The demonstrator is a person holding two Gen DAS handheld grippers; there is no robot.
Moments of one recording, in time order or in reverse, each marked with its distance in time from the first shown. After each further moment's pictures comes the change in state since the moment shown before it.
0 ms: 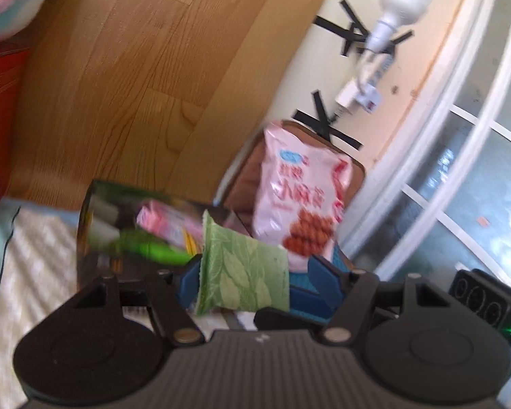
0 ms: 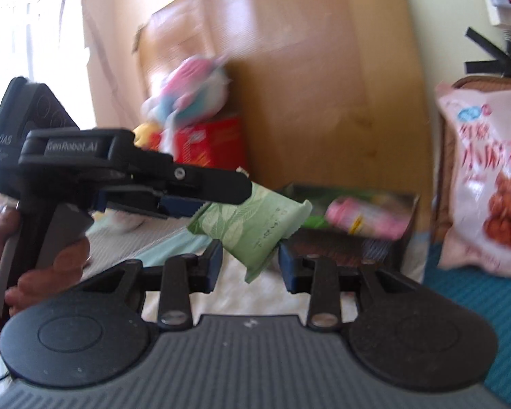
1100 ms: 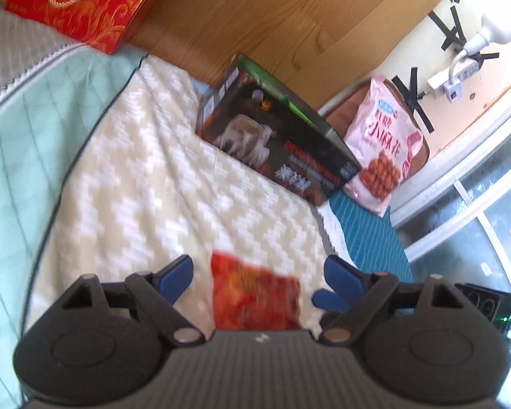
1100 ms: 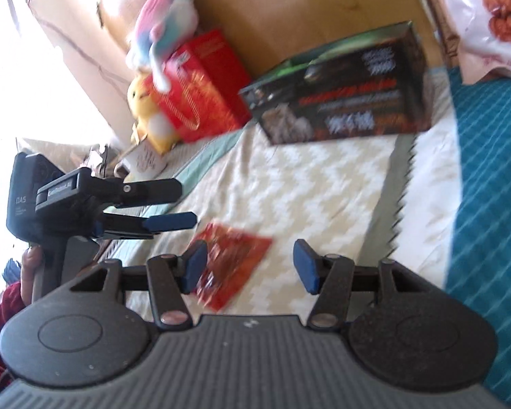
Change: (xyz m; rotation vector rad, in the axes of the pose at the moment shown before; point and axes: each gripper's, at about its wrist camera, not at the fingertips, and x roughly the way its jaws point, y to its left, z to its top) left arm -0.066 0.065 -0.119 -0.317 0.114 0.119; right arm -0.017 0.012 -0.080 0.306 0.298 0.146
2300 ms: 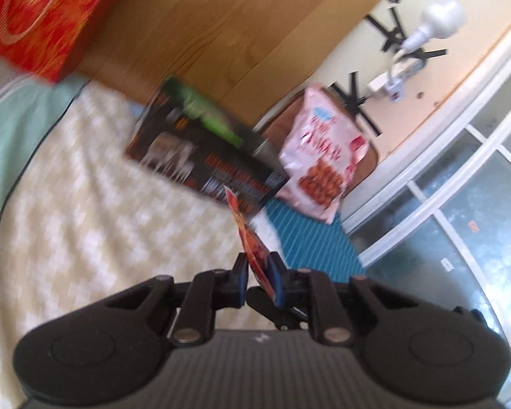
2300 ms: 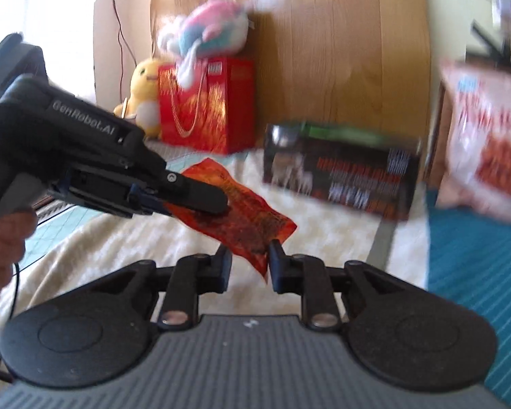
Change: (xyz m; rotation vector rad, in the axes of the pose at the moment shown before) left arm -0.011 -0.051 0.005 0.081 -0.064 -0.131; right arm 0.002 0.062 -0.019 -0.469 -0.237 -0.330
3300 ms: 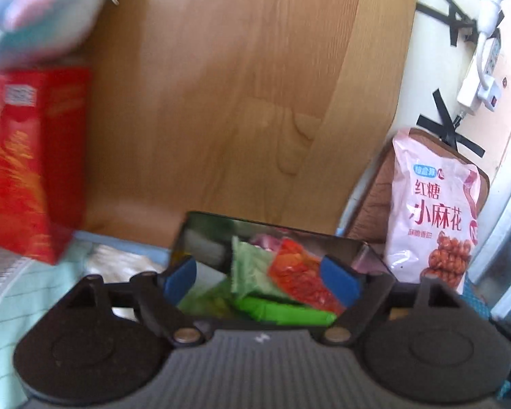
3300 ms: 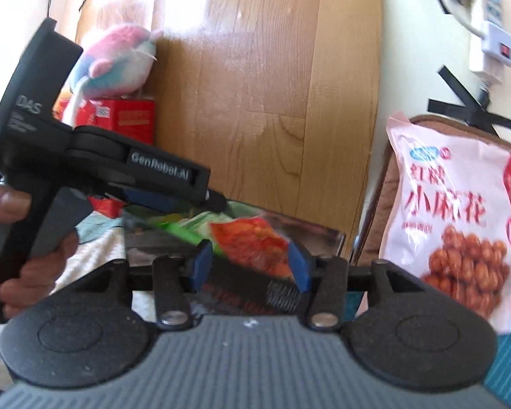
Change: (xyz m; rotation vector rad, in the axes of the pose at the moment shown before) left arm 0.109 -0.009 0.097 0.274 -0.188 0.415; right arm 0.049 -0.084 0.046 0.033 -0.071 -0.166
